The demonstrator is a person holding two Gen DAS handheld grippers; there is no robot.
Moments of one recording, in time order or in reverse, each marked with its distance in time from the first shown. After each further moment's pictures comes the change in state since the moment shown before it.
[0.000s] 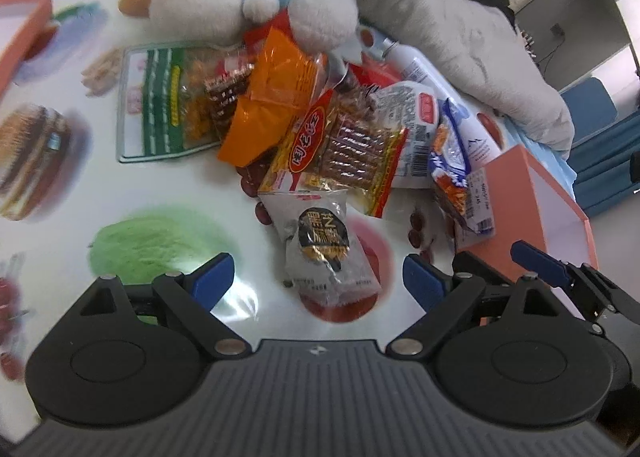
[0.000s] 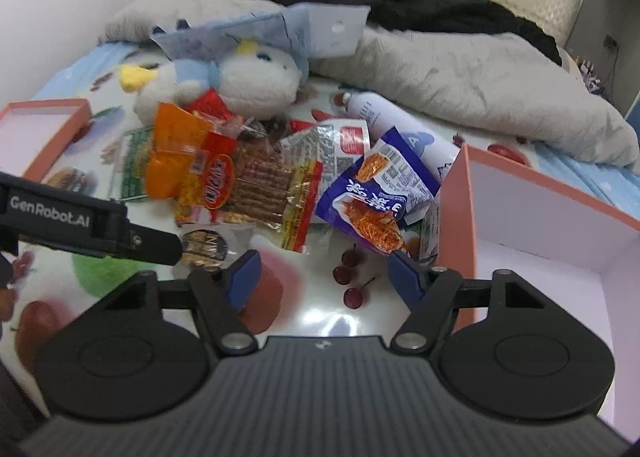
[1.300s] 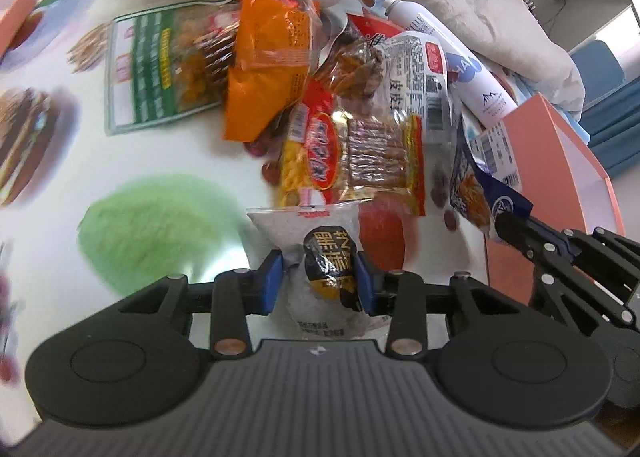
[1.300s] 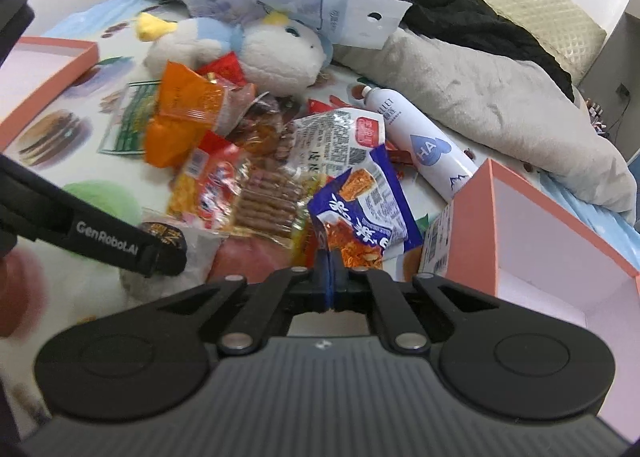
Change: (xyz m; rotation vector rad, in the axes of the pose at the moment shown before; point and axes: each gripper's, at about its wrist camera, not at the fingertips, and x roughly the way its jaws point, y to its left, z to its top) left arm 0.009 -0.001 -0.023 0.079 0.071 0.038; right arm -0.007 0.026 -0.014 -0.169 0.000 -0.029
